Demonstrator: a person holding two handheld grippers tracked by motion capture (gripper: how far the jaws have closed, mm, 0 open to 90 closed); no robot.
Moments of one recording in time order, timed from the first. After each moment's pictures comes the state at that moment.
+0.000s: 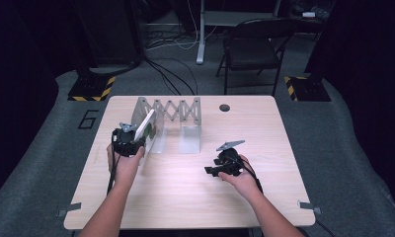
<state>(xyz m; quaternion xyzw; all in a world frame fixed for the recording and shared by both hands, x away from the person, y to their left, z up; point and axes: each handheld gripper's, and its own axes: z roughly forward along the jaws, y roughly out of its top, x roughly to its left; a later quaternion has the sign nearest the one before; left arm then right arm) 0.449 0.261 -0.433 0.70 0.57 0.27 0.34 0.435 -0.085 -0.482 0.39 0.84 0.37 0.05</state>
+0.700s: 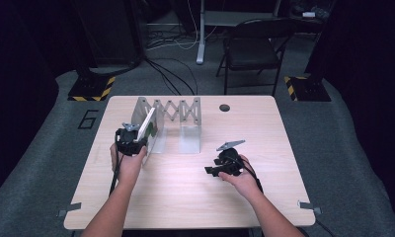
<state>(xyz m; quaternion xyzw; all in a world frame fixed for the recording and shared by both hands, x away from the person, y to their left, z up) 0.457 0.257 -0.441 0.70 0.58 0.26 0.32 0.436 -0.087 -0.483 0.38 0.84 0.37 0.05</state>
